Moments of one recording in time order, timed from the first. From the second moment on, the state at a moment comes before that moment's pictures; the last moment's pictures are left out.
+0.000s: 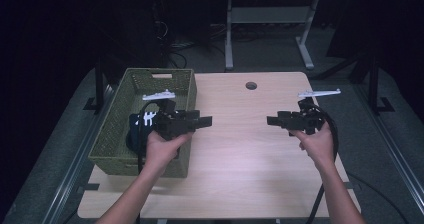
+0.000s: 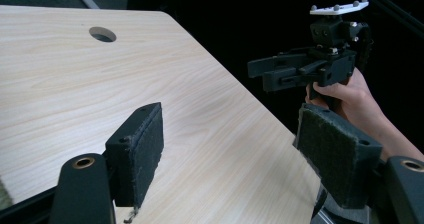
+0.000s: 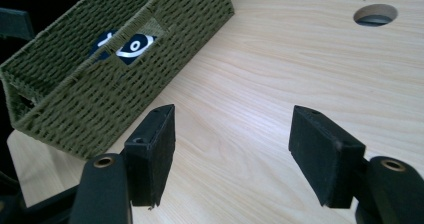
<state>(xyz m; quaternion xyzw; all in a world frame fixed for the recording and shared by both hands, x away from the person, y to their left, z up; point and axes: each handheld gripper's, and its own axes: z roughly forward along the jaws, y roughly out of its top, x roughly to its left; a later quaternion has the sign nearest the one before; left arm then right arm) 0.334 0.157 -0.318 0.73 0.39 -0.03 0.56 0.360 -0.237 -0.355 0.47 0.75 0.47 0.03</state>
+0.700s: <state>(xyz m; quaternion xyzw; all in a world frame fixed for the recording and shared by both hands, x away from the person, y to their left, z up) 0.326 0.133 -0.324 0.74 0.37 -0.04 0.56 0.346 -0.274 -0.372 0.50 0.74 0.45 0.05</state>
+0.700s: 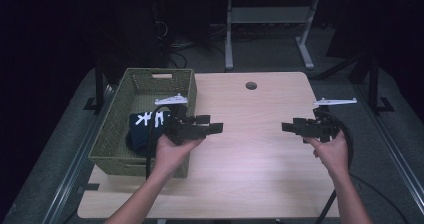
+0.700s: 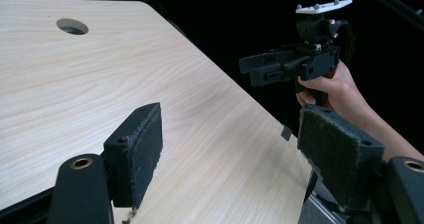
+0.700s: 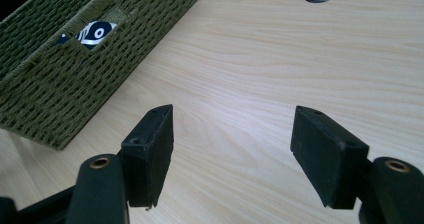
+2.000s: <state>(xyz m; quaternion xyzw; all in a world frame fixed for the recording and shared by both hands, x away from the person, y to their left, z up) 0.285 0.090 -0.362 0.76 0.32 -0.06 0.56 0.276 -0.322 -0.420 0.54 0.72 0.43 0.09</state>
